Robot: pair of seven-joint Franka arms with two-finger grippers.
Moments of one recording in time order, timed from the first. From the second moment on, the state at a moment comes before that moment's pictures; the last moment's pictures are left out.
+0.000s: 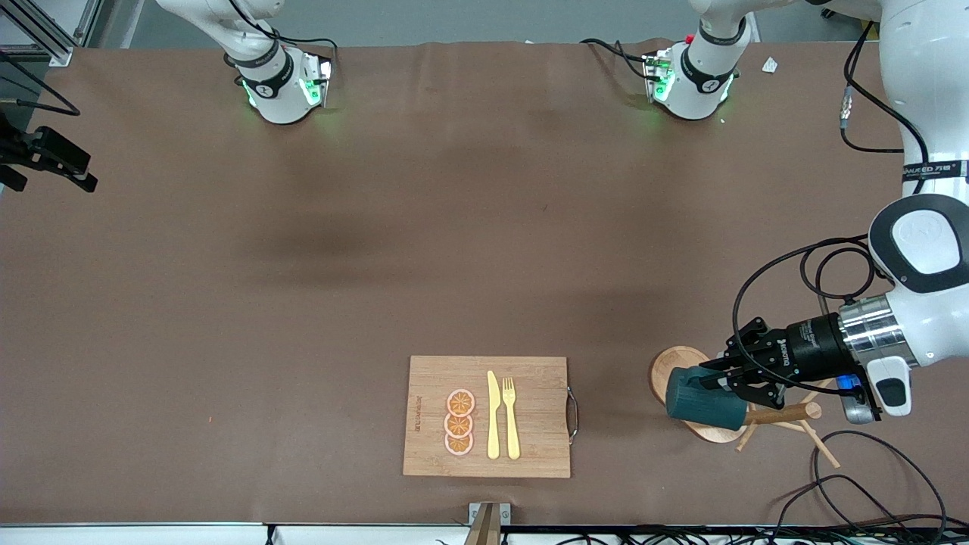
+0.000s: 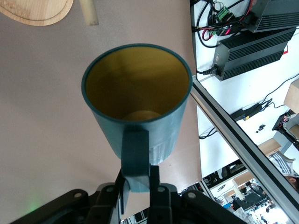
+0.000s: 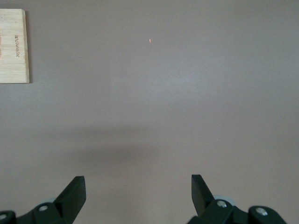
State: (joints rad) left arm 0.18 0.62 -0.35 -1.23 -0.62 1.98 -1.03; right arm -0.08 -0.11 0.02 -1.63 -0.01 1.58 -0.04
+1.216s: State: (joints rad) left arm 0.28 0.67 -0.35 -1.24 -0.76 1.91 -0.89; right arm -0.08 -0.11 0.02 -1.63 -0.01 1.58 -0.04
